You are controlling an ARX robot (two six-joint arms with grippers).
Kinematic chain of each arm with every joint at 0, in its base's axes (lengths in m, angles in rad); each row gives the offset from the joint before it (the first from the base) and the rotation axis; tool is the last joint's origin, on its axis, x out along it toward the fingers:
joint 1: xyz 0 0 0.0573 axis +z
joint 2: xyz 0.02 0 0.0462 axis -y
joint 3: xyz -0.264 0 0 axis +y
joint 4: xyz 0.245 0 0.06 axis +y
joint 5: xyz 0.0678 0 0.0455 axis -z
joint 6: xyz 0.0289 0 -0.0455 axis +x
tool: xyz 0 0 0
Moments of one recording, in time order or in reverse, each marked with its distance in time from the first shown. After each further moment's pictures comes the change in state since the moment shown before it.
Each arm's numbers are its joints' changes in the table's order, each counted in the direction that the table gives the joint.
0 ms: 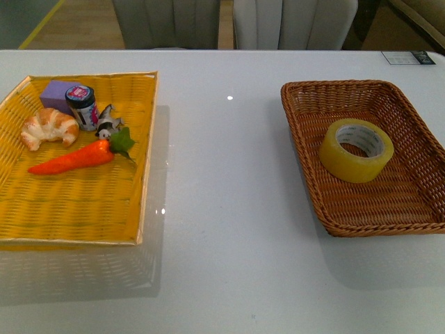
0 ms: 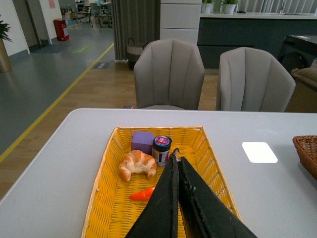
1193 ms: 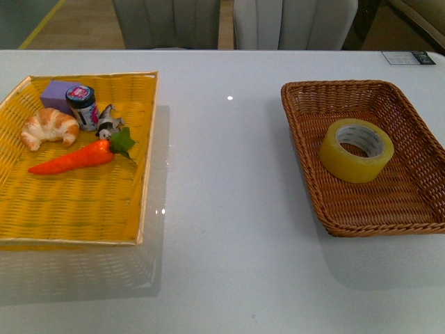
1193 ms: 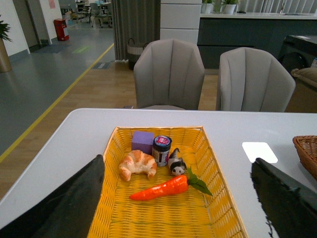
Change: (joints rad) left arm 0.000 0.000 0.000 0.000 0.000 0.000; right arm 0.002 0.238 0.000 0.243 0.000 -0.001
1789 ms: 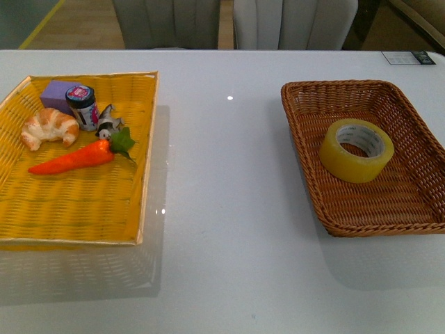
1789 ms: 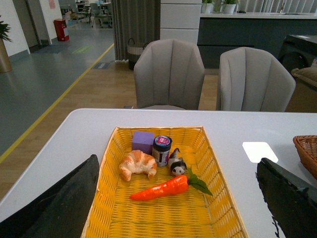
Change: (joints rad) left arm 0.000 0.000 0.000 0.000 0.000 0.002; right arm 0.000 0.000 0.000 0.000 0.000 0.000
